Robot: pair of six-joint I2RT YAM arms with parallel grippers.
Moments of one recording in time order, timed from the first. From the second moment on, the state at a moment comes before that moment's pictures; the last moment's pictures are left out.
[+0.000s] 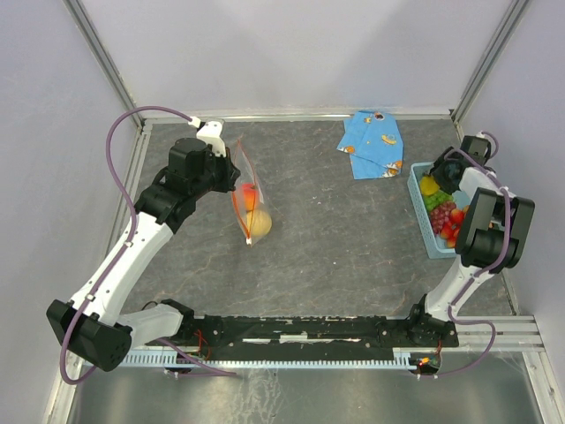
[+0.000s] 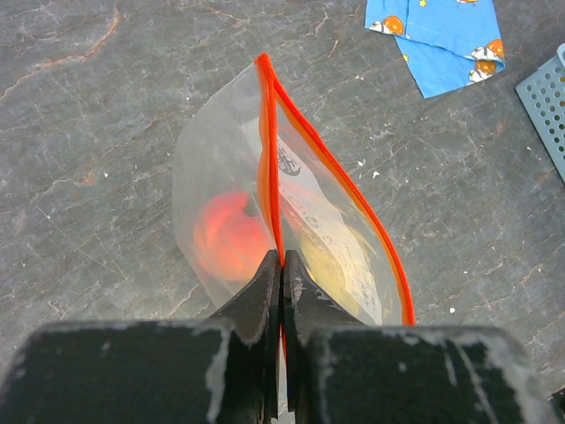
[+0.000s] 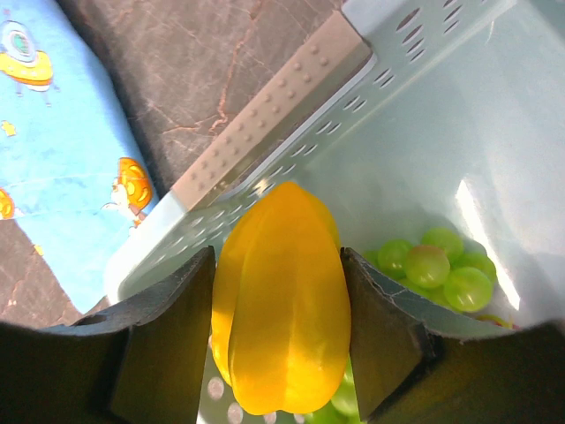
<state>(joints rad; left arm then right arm) -0.42 1.15 1.20 -0.50 0.01 -0.22 -0.34 1.84 1.22 -0.22 -0.10 0.47</state>
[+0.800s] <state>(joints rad) -0.42 1.15 1.19 -0.50 0.12 -0.22 -0.14 1.28 1.04 -0.21 -0.13 0.43</state>
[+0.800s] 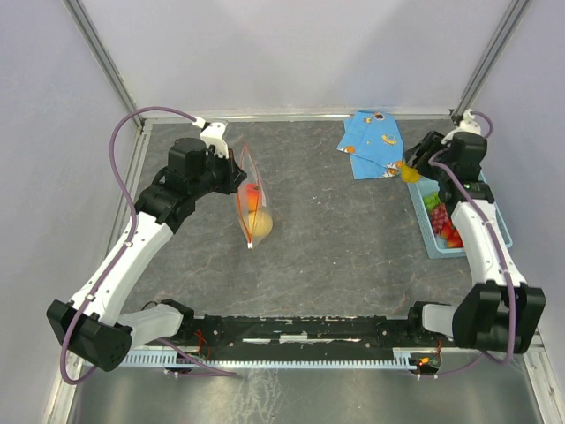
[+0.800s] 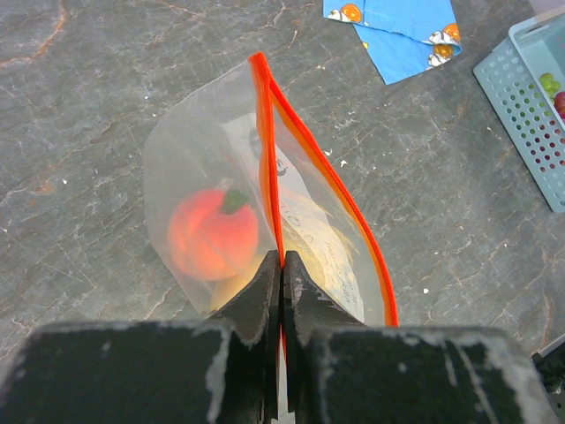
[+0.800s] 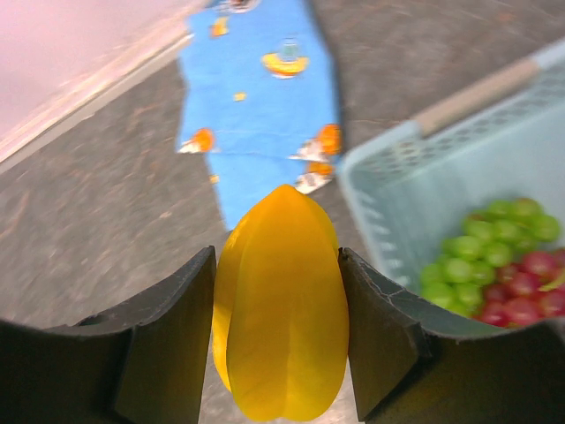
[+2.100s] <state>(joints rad) -0.42 1.11 1.19 -0.49 0.18 -0.22 0.92 1.45 1.45 -0.21 -0.12 0.49</state>
